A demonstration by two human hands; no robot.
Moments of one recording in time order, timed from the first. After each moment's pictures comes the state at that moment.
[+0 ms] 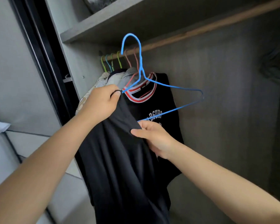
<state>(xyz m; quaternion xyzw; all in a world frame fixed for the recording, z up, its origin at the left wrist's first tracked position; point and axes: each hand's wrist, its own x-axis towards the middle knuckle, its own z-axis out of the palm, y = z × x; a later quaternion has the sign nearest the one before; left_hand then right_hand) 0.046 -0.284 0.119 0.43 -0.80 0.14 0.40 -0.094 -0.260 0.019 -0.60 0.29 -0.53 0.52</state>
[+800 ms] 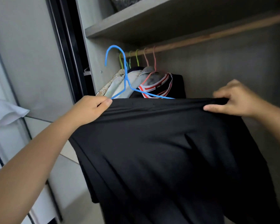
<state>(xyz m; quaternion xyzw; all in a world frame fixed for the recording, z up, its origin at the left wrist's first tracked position) 0.133 -0.299 0.101 0.48 -0.81 0.09 0.33 -0.245 -0.253 0.091 -0.81 0.44 -0.33 -0.19</state>
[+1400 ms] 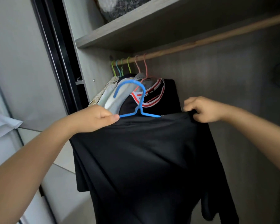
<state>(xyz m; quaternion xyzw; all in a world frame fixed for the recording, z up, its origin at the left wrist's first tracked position) 0.104 -0.279 0.119 0.46 -0.88 0.01 0.16 -0.233 -0.289 0.084 -0.89 0.39 -0.23 -0.07</state>
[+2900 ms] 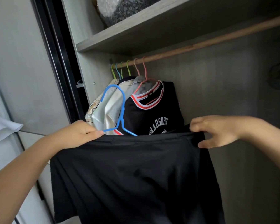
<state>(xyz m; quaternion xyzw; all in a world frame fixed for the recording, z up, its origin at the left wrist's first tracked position) 0.147 -0.280 0.096 0.49 -0.85 -0.04 0.19 -0.229 -0.235 0.070 -0.87 0.49 -0.01 -0.05</state>
